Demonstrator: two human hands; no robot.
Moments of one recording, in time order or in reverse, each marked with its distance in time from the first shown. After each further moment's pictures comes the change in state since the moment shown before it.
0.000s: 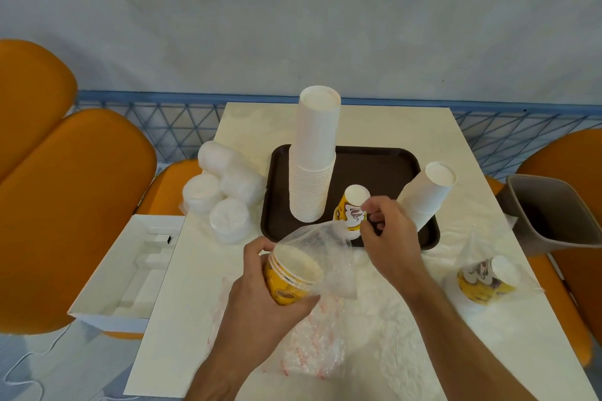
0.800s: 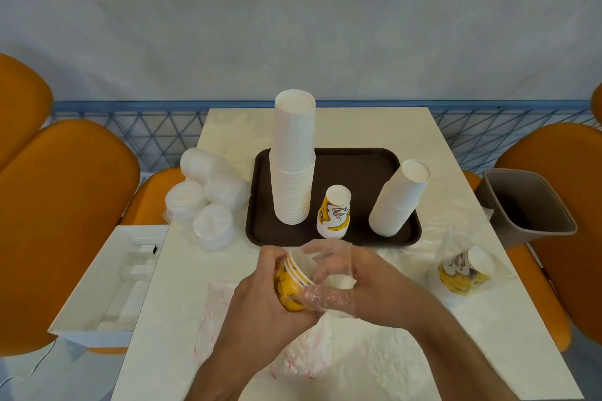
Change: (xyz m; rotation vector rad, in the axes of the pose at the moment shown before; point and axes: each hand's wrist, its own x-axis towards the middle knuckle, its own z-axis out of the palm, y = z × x) left_hand -0.005 0.028 0.012 0.119 -0.129 0.031; right_hand -0.050 -0.050 -0.051 0.215 -0.766 -0.119
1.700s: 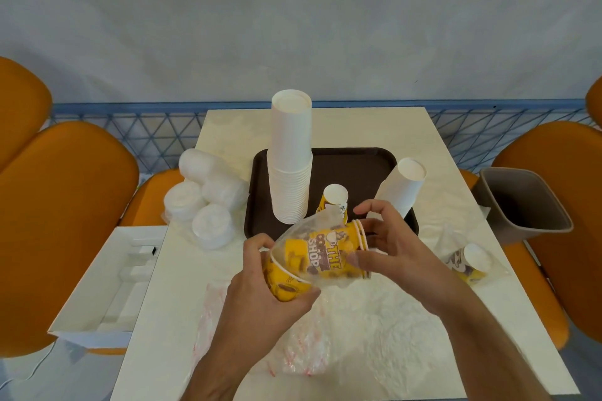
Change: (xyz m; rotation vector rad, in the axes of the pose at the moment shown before) left_hand 0.001 -0.003 0.001 -0.107 0.097 0.050; right_hand -0.014 0.023 -0.035 0.352 0.252 0.098
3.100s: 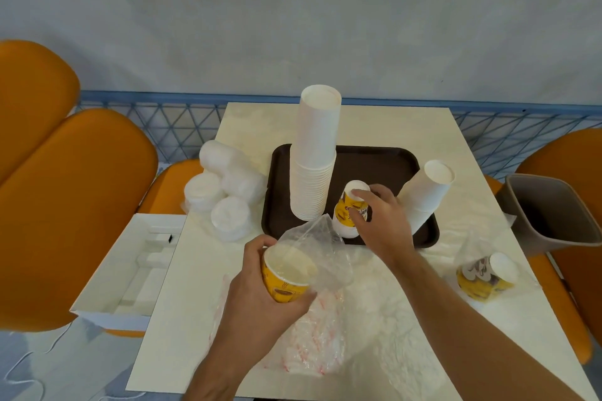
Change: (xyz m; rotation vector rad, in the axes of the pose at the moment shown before) left_hand -0.003 -0.022 -0.016 0.001 0.080 -0.063; right_hand 0.122 0.089 0.011 -0.827 0.483 -0.162
